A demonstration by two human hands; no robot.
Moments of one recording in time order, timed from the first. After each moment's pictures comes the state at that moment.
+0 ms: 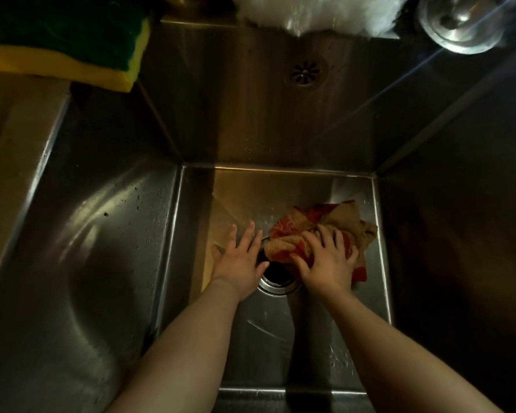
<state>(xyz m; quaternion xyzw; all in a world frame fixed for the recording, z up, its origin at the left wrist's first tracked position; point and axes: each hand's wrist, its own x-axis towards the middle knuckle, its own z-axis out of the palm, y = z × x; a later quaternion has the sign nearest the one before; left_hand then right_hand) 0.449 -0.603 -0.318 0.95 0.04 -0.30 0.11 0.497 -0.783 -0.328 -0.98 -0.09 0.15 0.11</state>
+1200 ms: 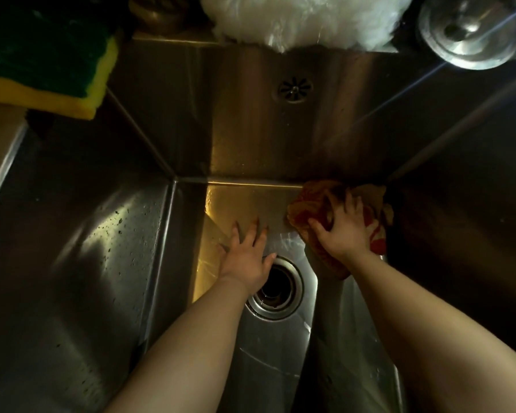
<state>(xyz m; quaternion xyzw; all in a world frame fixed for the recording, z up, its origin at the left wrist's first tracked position) 0.500 -0.615 -0.317 0.95 0.08 -0.27 0.16 0.613 -0.799 -0.334 -0.97 -0.05 0.17 0.14</state>
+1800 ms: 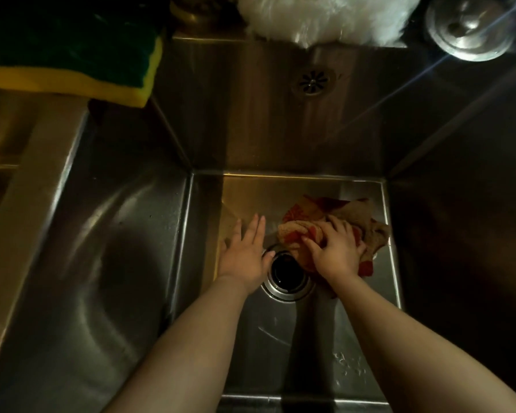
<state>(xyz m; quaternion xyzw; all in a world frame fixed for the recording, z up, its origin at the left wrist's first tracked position) 0.465 -0.593 -0.299 0.95 0.08 -0.23 0.17 0.531 -0.769 -0.321 -0.97 -0.02 0.14 0.20</state>
